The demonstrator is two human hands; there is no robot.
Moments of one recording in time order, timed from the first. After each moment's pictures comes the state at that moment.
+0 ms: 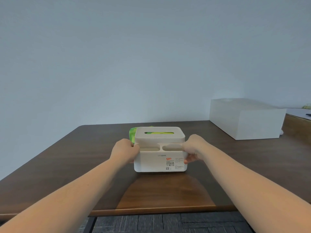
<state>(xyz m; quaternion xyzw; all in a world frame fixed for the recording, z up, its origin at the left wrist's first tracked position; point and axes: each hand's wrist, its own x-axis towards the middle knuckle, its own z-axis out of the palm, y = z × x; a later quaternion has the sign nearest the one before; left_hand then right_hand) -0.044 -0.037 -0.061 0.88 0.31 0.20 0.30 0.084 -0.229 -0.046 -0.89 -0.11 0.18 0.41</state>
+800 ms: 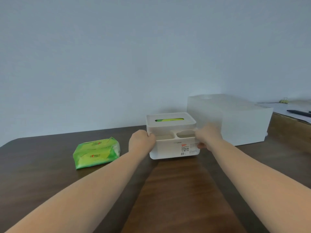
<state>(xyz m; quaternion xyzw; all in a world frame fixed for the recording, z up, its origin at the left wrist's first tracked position) 0.198 -0.109 -0.066 0.91 0.22 0.22 0.28 0.272 -0.296 -0.044 -0.87 0.03 -0.01 0.48</state>
